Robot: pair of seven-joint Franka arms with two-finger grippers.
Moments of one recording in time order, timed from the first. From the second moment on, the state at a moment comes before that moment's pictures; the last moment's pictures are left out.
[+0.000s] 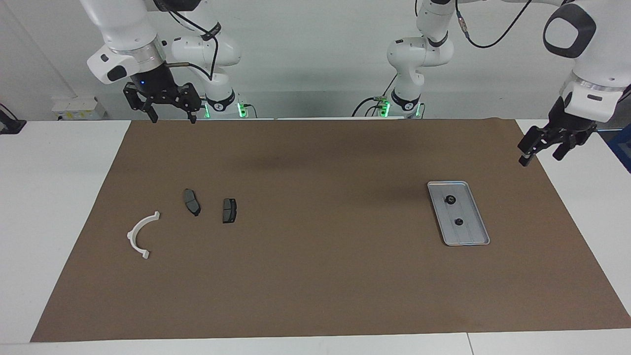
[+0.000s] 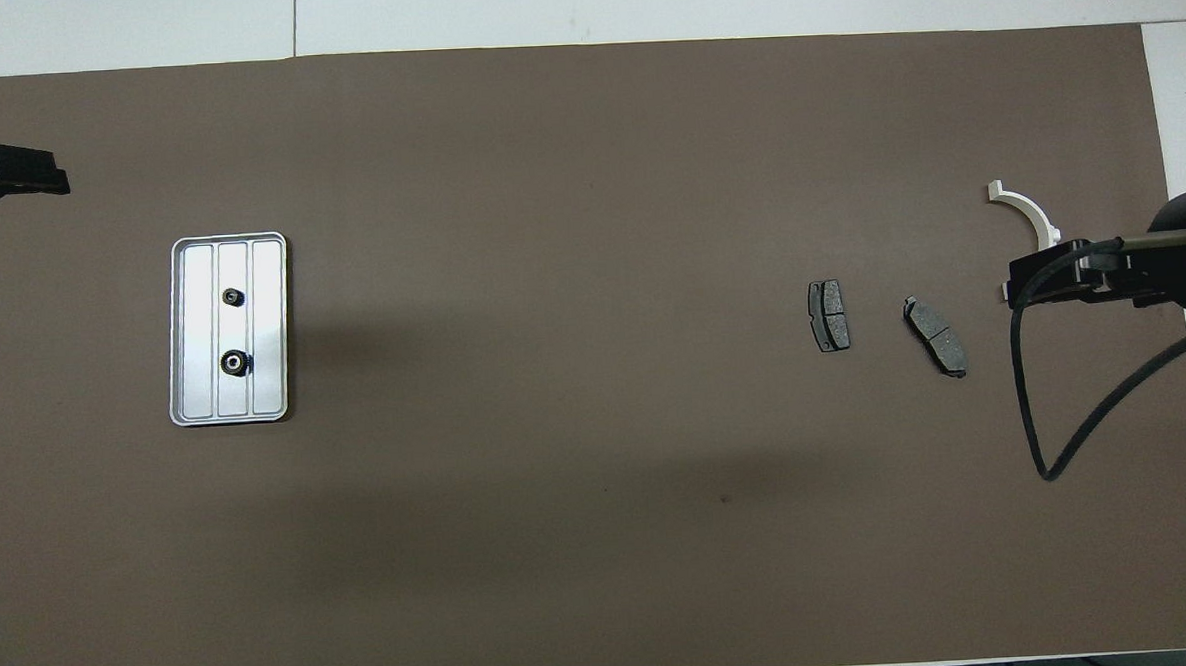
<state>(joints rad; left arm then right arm) -0.01 0.12 0.10 -1.43 -0.02 1.71 -0.01 -0.02 -0.09 0.09 -1.62 0.01 1.51 0.14</state>
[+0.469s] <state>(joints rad) -0.02 0.13 0.09 -1.46 -0.02 1.65 -0.01 -0.02 -0.09 0.09 -1.62 0.01 1.51 0.14</state>
